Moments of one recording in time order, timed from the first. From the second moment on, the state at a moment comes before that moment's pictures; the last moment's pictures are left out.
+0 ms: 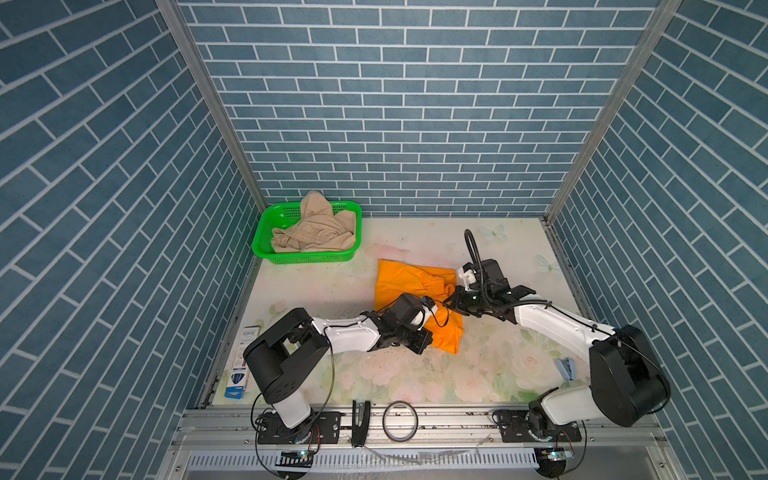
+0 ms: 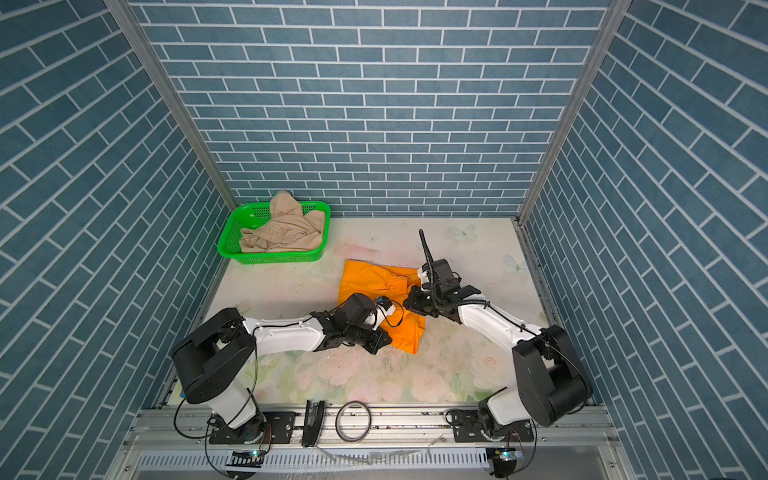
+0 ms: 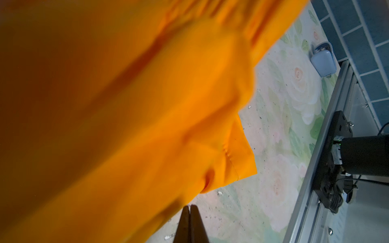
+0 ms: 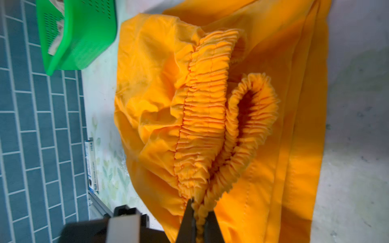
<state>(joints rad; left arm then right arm) -0.89 1.69 0.81 0.01 0.34 -0.37 0.53 1.40 0.83 -0.30 -0.40 0.72</state>
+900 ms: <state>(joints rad) -0.90 1.43 0.86 -0.37 0.28 -0.46 0.56 1.26 0.75 -0.46 -0.17 0.66</state>
